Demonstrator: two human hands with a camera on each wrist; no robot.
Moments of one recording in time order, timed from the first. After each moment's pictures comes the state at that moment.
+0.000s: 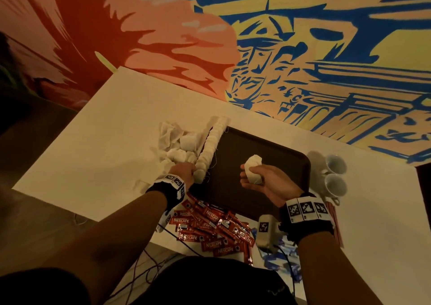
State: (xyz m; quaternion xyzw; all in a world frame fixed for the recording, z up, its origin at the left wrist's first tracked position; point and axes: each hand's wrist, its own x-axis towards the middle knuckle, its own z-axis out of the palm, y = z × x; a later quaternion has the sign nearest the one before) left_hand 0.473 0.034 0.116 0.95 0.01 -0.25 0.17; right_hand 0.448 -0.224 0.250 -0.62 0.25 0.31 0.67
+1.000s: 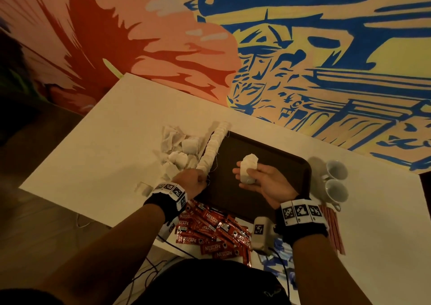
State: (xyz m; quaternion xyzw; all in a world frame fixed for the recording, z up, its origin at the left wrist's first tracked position) left_hand 0.447 0.020 0.143 0.93 -0.01 -0.23 0.27; right_hand 0.445 -0.222 0.246 -0.67 0.15 0.30 0.67
